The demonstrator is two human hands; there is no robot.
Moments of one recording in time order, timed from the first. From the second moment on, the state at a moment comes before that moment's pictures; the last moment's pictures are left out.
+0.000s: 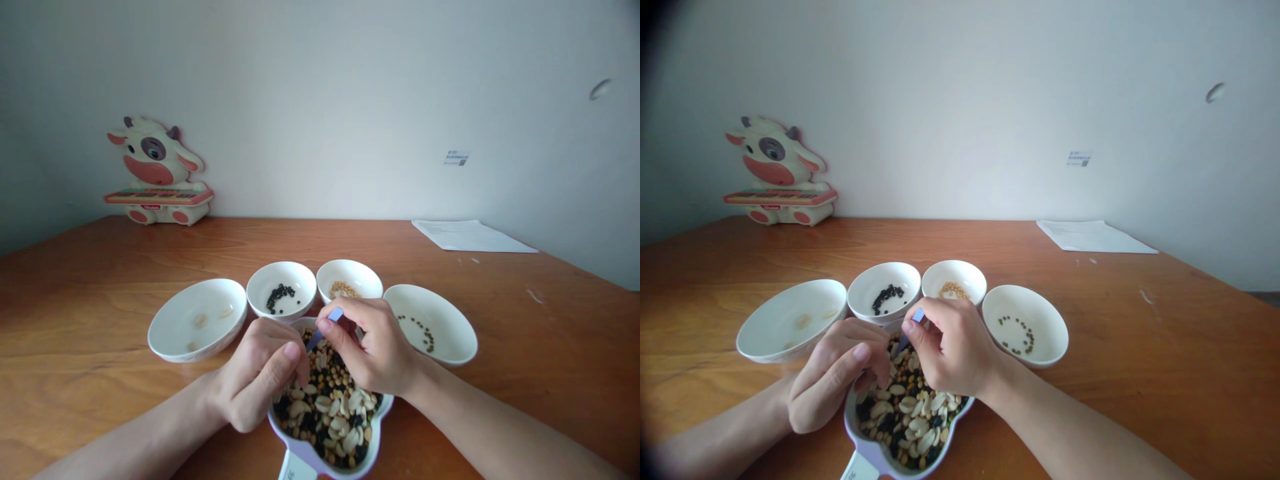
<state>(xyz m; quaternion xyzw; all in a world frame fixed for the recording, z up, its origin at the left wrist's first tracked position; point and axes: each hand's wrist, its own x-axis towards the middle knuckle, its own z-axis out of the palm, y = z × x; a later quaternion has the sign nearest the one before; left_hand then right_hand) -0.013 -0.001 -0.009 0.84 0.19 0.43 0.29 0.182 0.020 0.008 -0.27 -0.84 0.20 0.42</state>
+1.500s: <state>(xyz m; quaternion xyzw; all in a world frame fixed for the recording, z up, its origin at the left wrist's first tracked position) -0.012 -0.001 -0.005 0.84 0.17 0.43 0.28 0.184 0.023 0.008 -0.27 -0.85 0.20 0.41</state>
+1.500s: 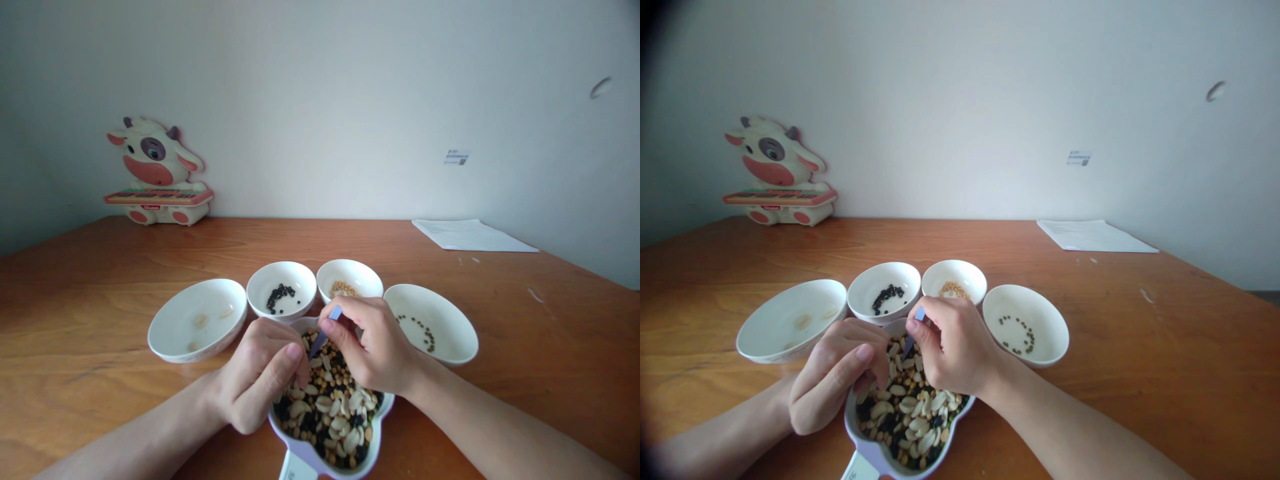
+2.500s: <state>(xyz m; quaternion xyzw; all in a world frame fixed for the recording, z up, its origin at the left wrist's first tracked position) -0.012 0.000 -0.008 0.85 0.18 0.42 0.26 0.183 0.021 0.008 -0.29 -0.81 0.19 0.48</state>
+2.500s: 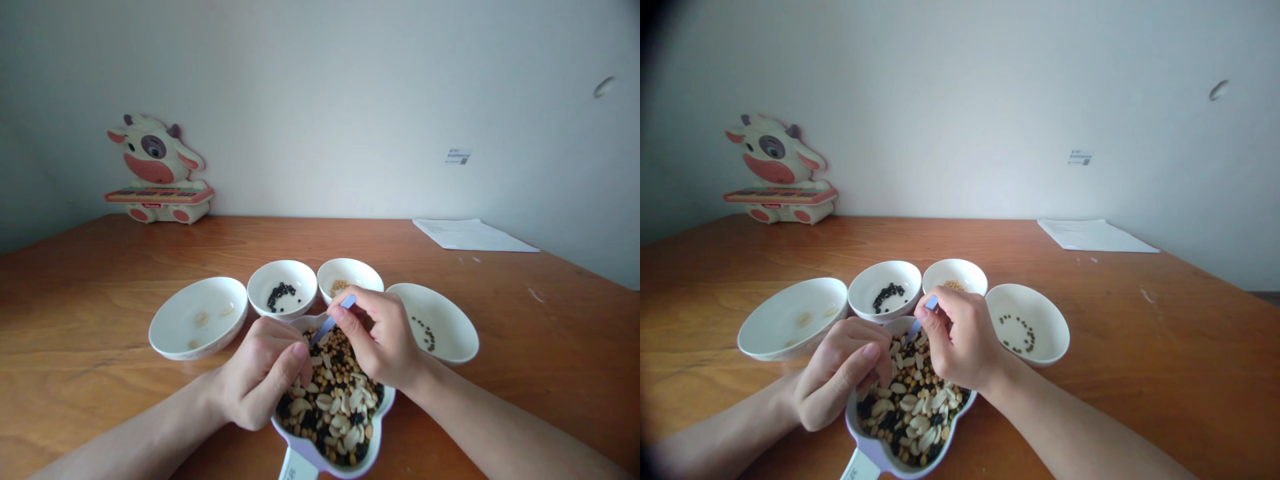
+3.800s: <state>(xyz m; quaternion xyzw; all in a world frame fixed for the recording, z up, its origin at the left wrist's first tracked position) -0.008 -0.001 -0.003 0.89 0.18 0.38 0.21 0.184 0.022 0.007 -0.28 -0.84 0.20 0.41</state>
